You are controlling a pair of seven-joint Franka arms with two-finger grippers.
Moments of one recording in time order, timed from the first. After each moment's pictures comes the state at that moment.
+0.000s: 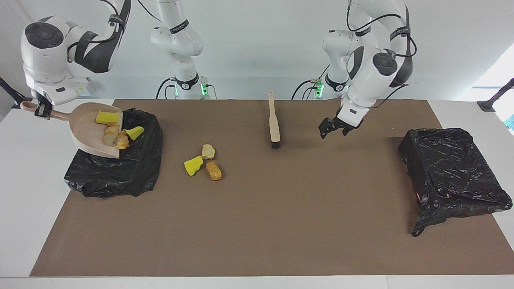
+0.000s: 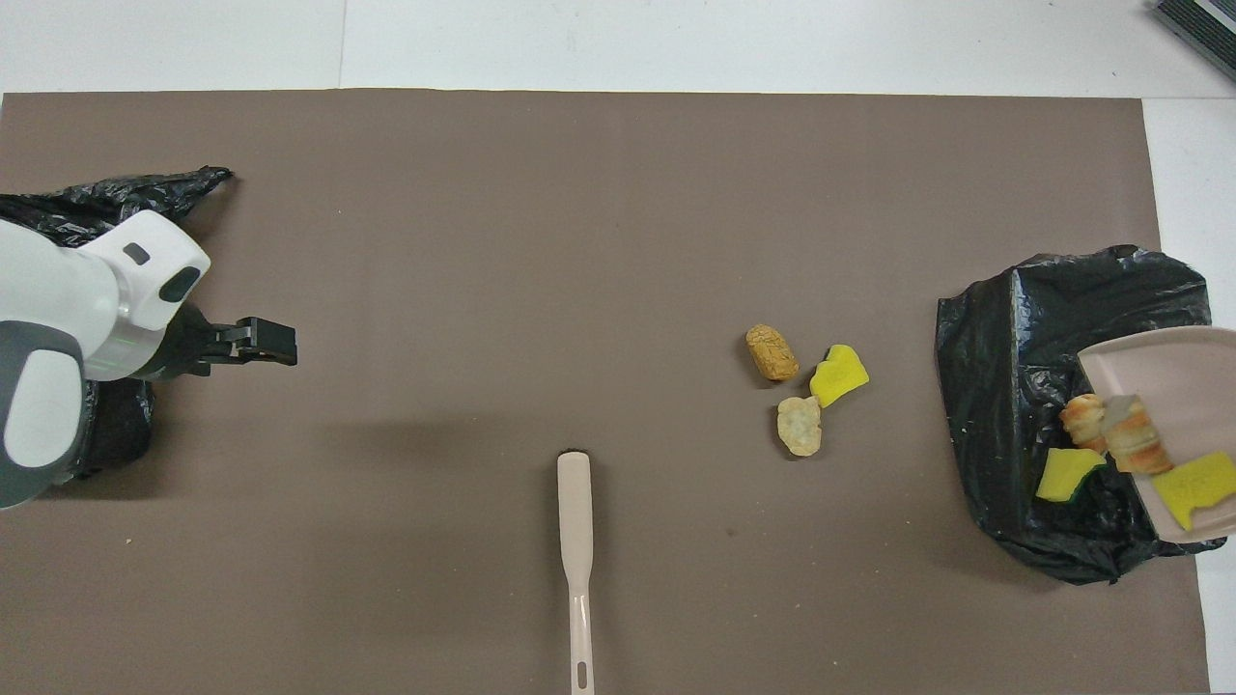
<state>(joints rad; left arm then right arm) -0.08 -0.02 0.00 -1.97 -0.11 1.92 -0.07 -0.28 -0.06 -0.05 -1.95 -0.74 1.99 -1.81</state>
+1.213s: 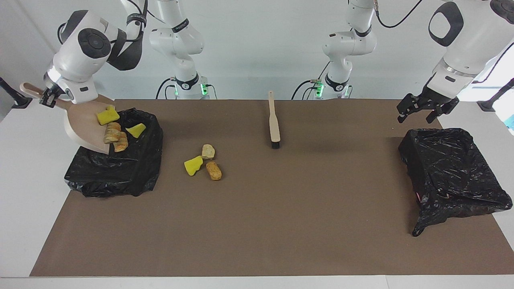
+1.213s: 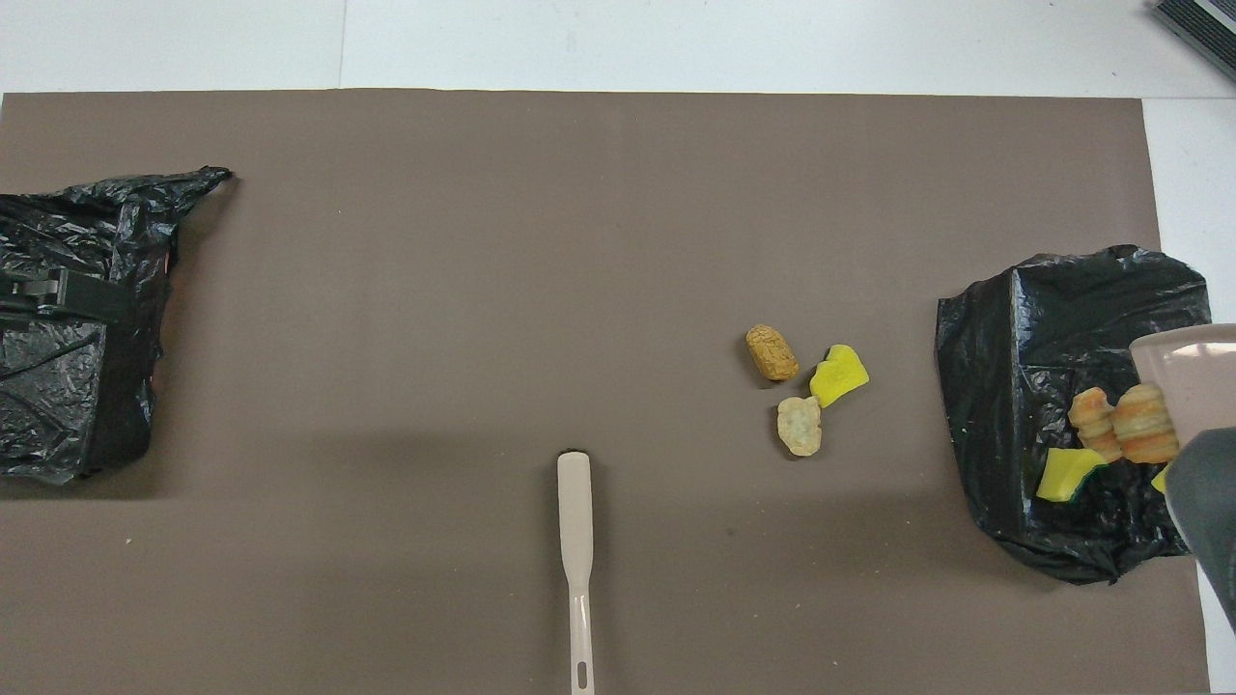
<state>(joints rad) 0.03 0.01 -0.02 -1.64 -0.02 1.65 0.07 -0.07 -0.12 -0.04 -1.99 -1.05 1.71 -1.44</state>
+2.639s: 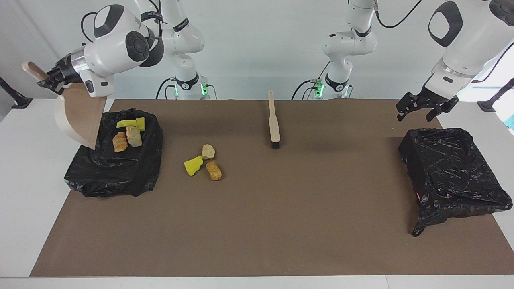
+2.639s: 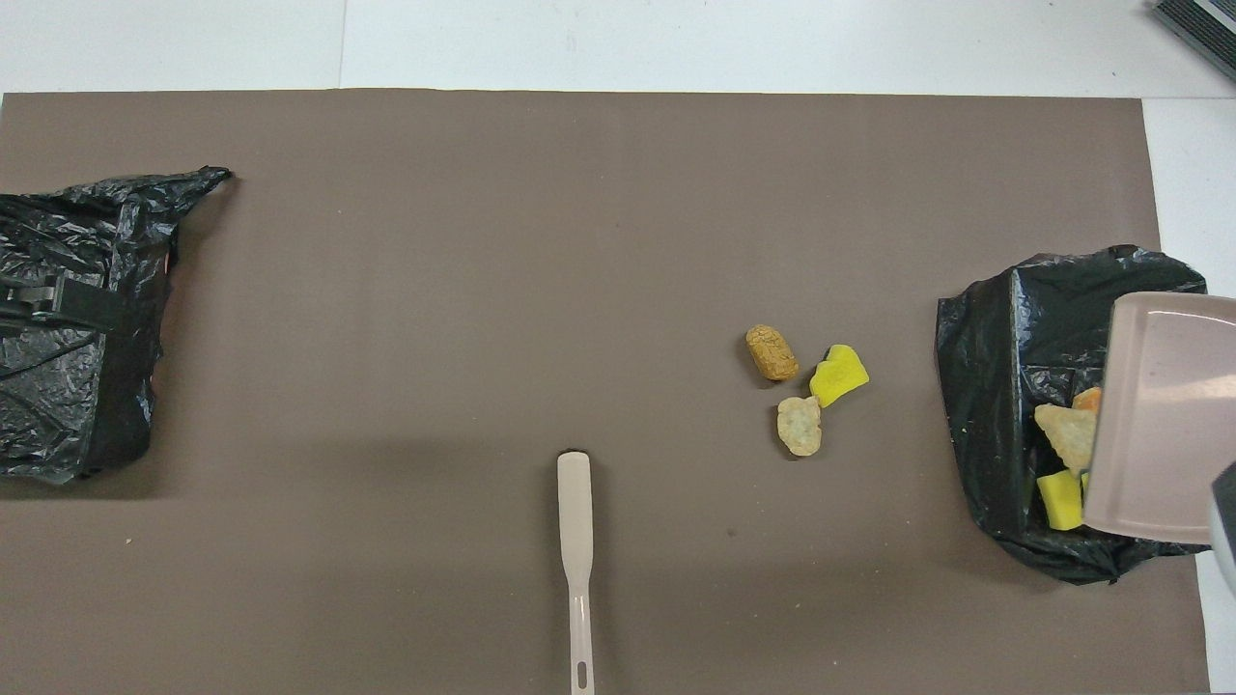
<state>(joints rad) 0.03 0.01 -0.02 -1.63 -0.01 1.61 0.08 0.05 -0.17 -0.01 -1.75 -0.73 1.36 -1.21</state>
